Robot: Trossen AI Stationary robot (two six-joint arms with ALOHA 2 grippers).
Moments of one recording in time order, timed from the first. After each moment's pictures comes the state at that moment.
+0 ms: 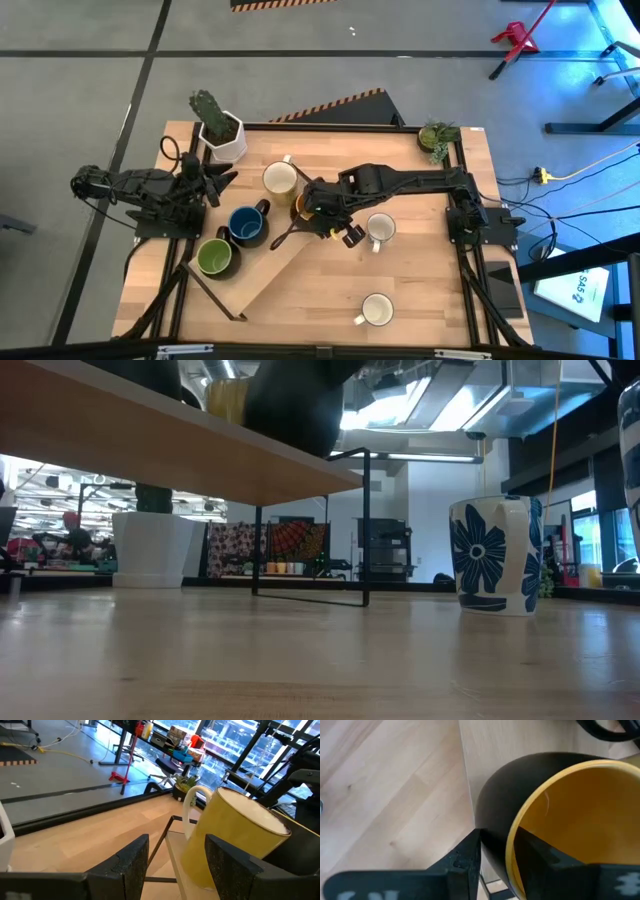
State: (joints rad) left arm -0.22 0.20 0.45 -0.45 -0.76 -0.57; right arm 0.13 2.08 2.26 -1.35 0.01 -0.61
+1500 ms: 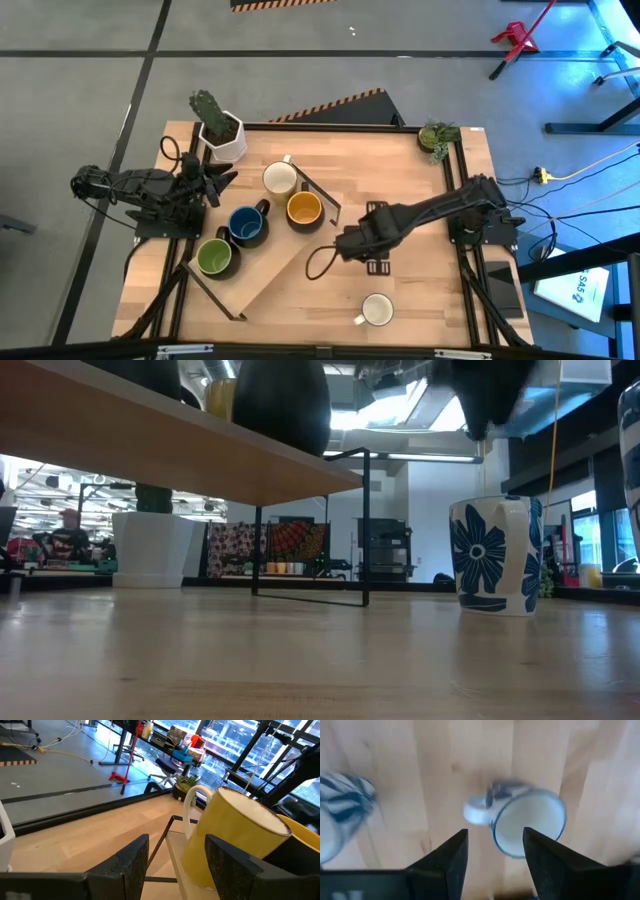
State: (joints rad) left arm -0.22 0.20 0.45 -0.45 -0.77 -0.57; right arm 0.33 1.92 1.85 -1.56 0.10 0.36
